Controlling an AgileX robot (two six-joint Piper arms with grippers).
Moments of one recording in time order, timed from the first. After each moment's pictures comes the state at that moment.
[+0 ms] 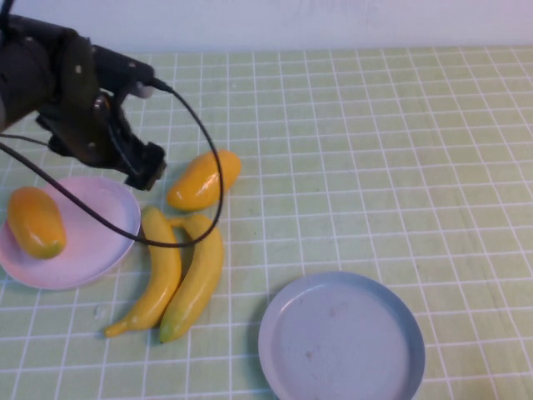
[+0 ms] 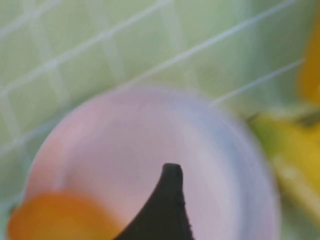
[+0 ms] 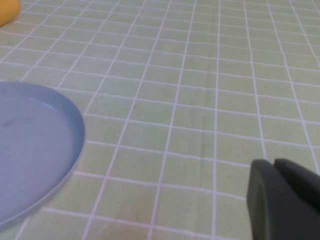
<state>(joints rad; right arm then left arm) 0.13 -0.01 0.02 0.25 0.39 -0.29 -0.28 1.81 -1.49 0.14 0.92 0.14</state>
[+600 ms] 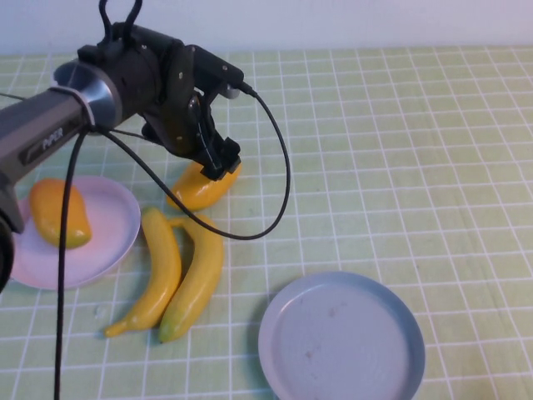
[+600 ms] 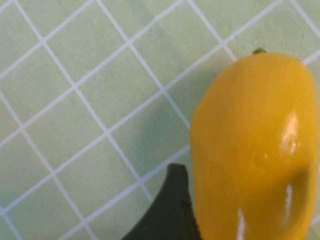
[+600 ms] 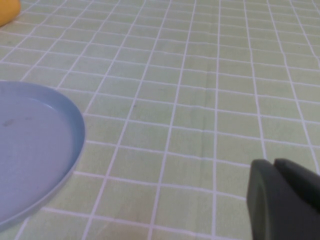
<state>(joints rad) 0.13 -0.01 0.02 0.25 0.39 -0.29 -0.42 2.07 -1.76 0.13 0.87 0.20</state>
